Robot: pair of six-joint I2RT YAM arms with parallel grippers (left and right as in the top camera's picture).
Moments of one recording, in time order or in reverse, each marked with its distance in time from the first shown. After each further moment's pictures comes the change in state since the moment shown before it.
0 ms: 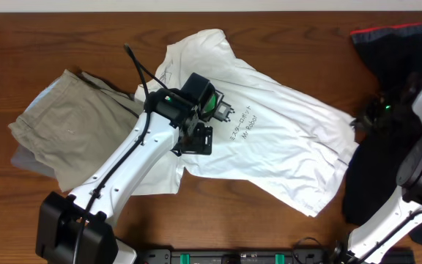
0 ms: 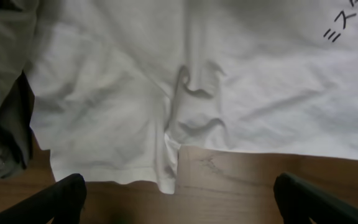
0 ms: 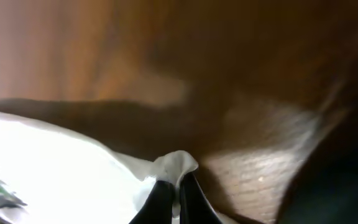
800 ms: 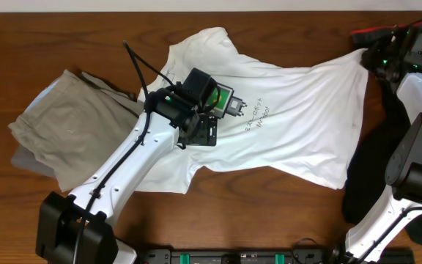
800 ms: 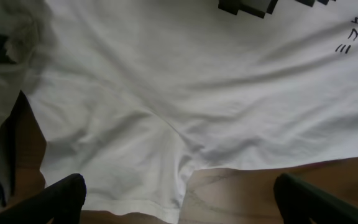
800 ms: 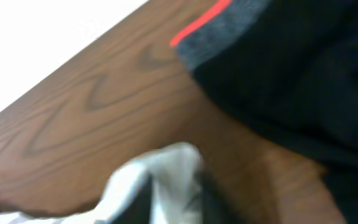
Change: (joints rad) left arm 0.000 0.000 0.000 0.119 0.000 0.000; right arm 0.135 0.000 0.083 0.652 0.161 0.072
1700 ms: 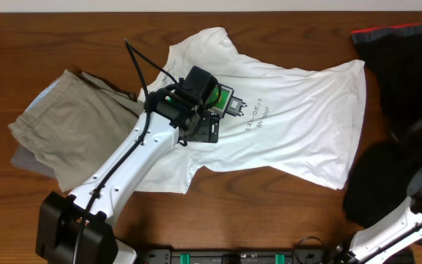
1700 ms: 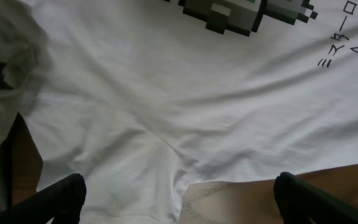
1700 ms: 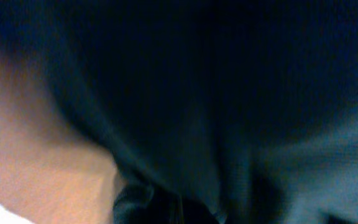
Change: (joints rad) left arm 0.000 0.000 0.000 0.049 0.000 0.037; right arm -0.292 -0.076 -0.192 -0.605 0.372 0.138
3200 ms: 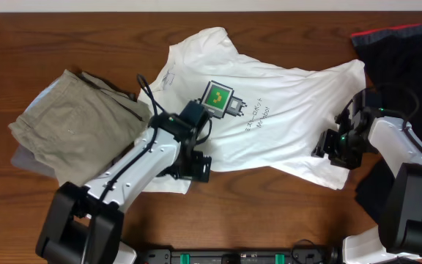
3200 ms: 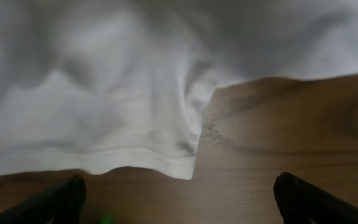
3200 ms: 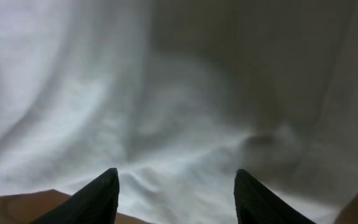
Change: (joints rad) left arm 0.000 0.000 -0.310 -0.014 0.174 0.064; right arm 0.468 -0.307 -0.354 -0.021 -0.336 -0.298
